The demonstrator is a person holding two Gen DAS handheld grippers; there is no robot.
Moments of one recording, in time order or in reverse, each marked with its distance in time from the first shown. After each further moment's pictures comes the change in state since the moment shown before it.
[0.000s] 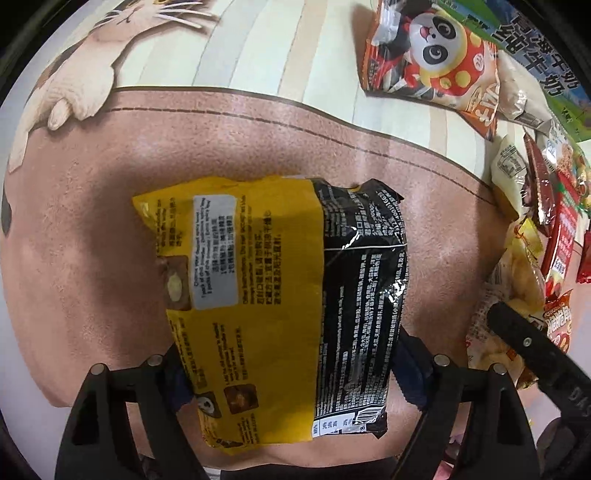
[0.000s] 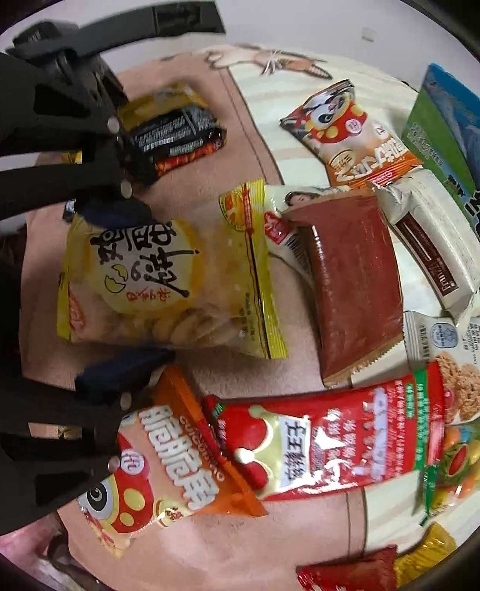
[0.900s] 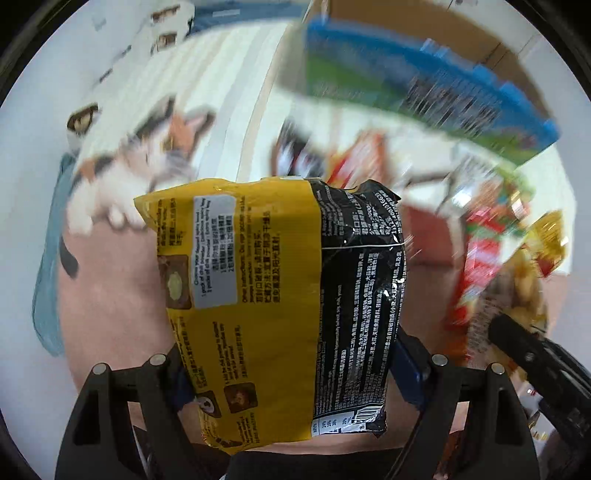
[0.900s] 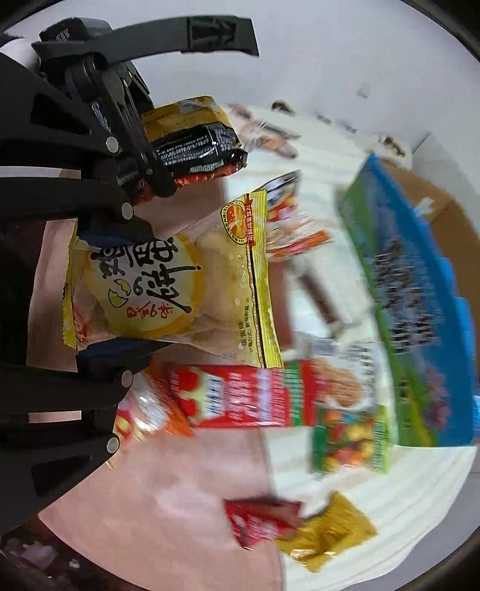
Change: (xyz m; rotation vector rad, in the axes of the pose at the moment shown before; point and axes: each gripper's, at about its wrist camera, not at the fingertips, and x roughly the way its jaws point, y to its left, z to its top) left arm -0.140 -0.059 -0.020 0.045 -0.204 0.050; right arm -0.115 -0.008 0.021 -0.119 -0.142 0.161
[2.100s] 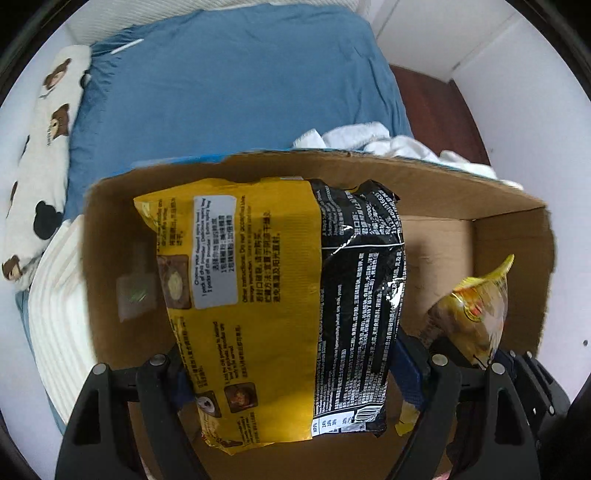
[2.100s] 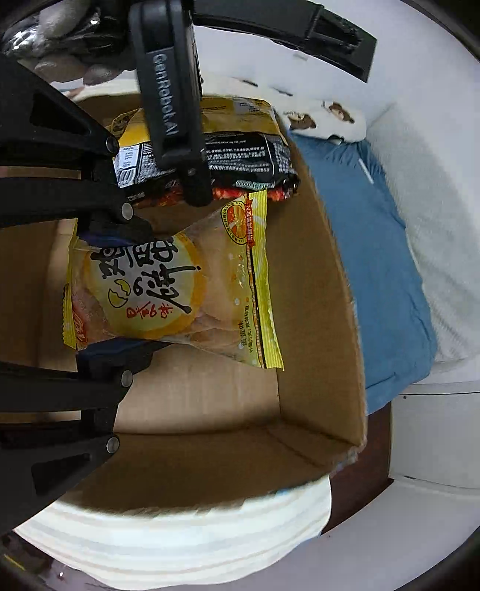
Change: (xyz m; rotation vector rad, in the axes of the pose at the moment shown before) left arm 0.063 -0.146 0.381 0.181 0.161 -0.107; right arm 0.031 -0.028 0.372 -0.035 -0.105 -0.138
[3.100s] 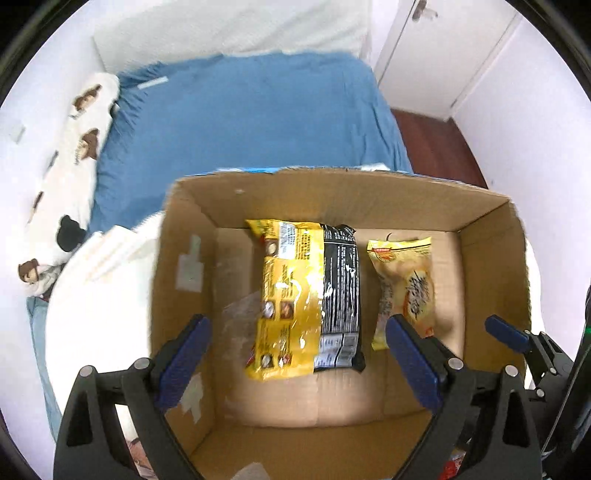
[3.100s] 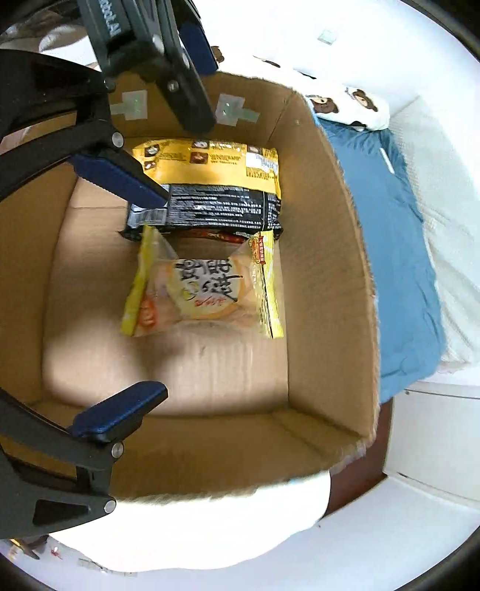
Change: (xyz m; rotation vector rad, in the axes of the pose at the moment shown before) left arm -0.066 0.013 -0.082 -0.012 -0.248 0.048; right arm -0.018 -0.002 -0.025 -0.059 0.004 -0.094
